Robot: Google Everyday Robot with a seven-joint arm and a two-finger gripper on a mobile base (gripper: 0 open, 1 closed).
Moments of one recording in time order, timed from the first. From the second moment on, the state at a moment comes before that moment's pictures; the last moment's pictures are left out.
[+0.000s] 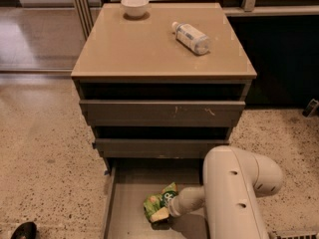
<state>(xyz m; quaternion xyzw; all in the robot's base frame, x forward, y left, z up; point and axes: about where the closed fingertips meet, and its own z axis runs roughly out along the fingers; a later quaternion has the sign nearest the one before) 0.506 -0.038 0.128 -0.21 0.95 0.21 0.10</state>
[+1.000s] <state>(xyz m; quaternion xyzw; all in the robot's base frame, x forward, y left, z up) 0.506 -0.038 0.128 -0.21 0.95 0.21 0.10</state>
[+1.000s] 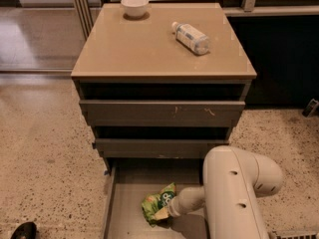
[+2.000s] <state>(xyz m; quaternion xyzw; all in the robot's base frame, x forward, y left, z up) 0.506 -0.038 0.128 -0.21 0.95 0.21 0.10</state>
